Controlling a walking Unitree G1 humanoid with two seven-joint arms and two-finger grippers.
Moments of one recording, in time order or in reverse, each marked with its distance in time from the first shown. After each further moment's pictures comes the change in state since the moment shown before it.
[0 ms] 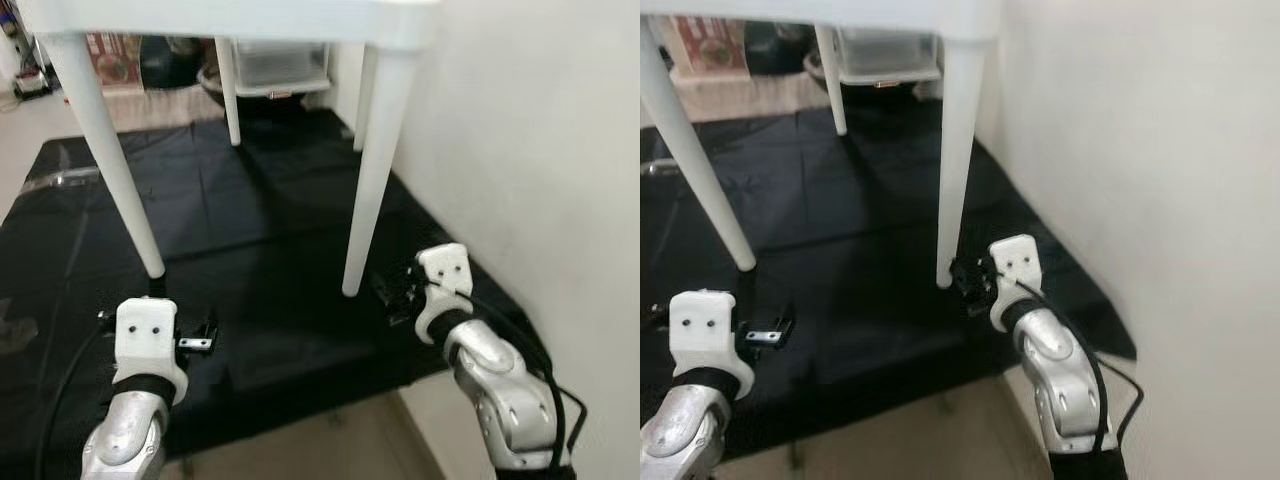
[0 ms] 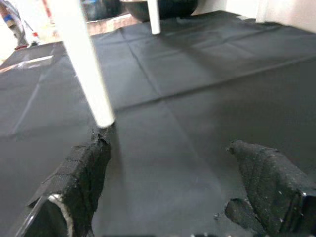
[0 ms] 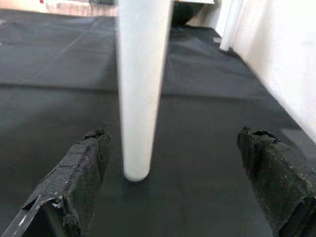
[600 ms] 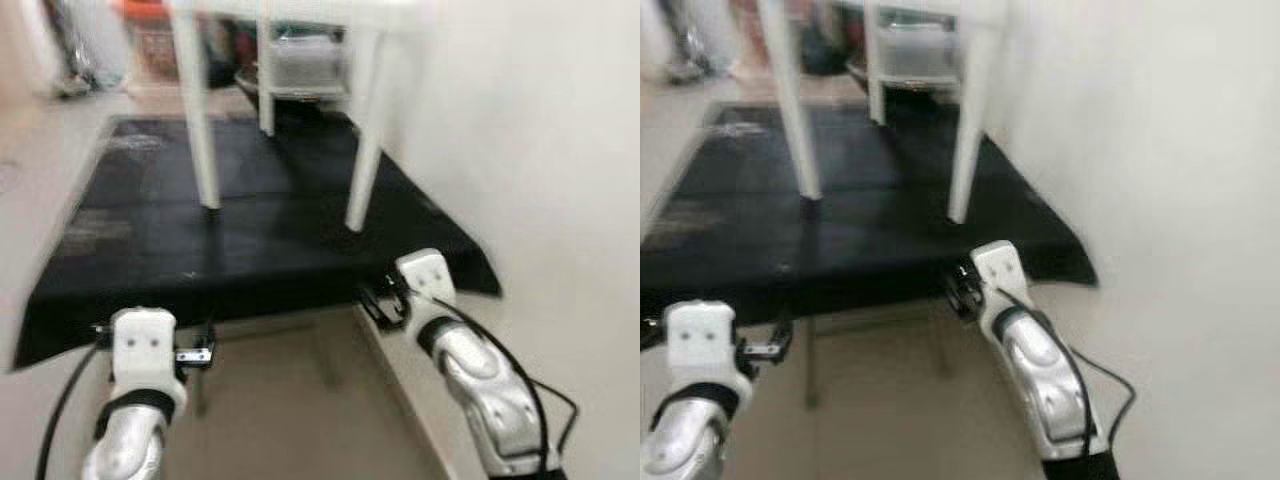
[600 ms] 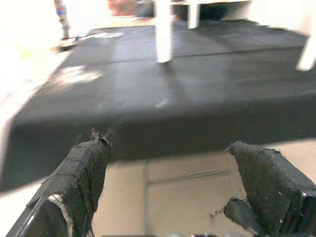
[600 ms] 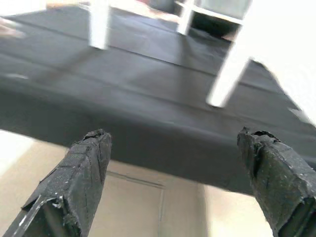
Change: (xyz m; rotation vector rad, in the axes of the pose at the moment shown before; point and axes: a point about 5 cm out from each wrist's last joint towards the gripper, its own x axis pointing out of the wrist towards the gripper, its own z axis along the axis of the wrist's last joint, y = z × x) left arm -0.005 -0.003 -0.003 -0.025 0.033 0.024; right arm 0.003 0.007 0.004 -0.049 0.020 0.017
